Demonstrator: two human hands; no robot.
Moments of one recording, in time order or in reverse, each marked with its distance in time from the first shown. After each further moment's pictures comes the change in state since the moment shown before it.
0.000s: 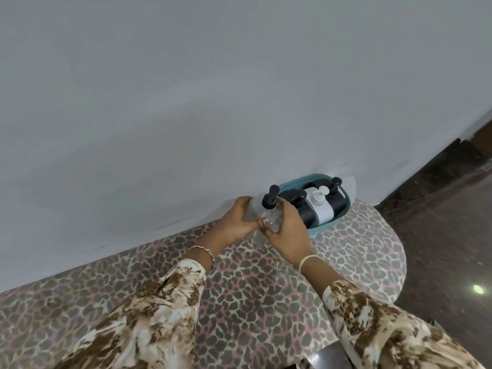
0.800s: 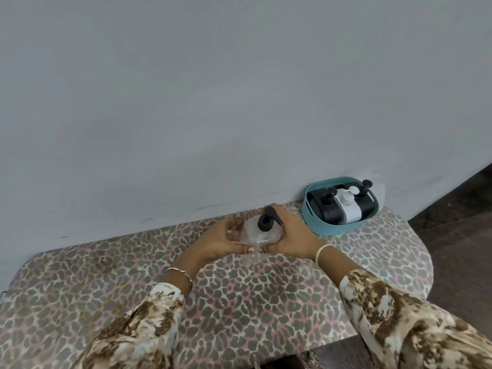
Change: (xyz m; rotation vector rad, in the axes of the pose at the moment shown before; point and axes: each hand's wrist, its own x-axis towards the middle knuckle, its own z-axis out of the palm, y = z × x) left_hand -0.127 -0.035 -0.059 0.091 0.064 -0.092; right_hand -0.028 -0.056 0.010 -0.036 -0.447 -0.387
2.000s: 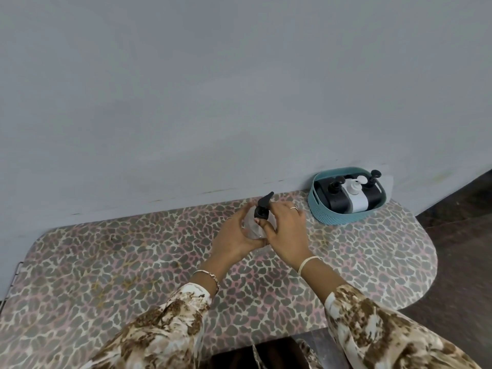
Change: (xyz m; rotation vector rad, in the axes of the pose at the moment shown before) left_hand -0.028 0.003 0.048 -0.001 0.282 -0.023; right_hand -0.018 -0.035 0.046 -0.228 0.410 0.090
